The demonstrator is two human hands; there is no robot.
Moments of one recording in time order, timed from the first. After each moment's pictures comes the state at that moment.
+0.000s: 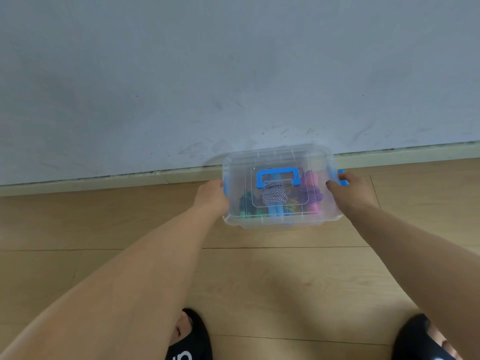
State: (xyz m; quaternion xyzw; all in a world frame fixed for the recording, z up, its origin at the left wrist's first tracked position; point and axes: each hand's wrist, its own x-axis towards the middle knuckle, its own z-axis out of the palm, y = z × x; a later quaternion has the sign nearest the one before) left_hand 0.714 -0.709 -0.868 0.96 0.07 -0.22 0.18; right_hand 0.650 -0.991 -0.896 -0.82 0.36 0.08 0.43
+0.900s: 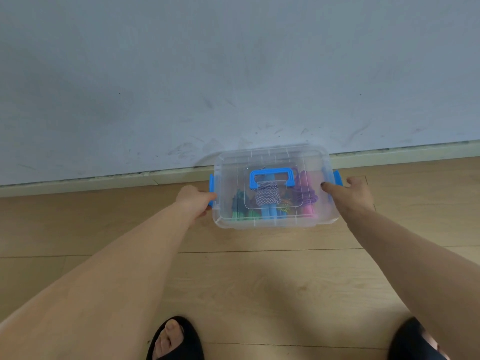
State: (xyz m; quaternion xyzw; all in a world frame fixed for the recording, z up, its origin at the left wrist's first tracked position) left_hand 0.730 -0.686 -0.888 0.85 0.24 -0.26 0.40; right_hand 0.650 -0.989 -0.892 -0.75 0.43 0.05 0.49
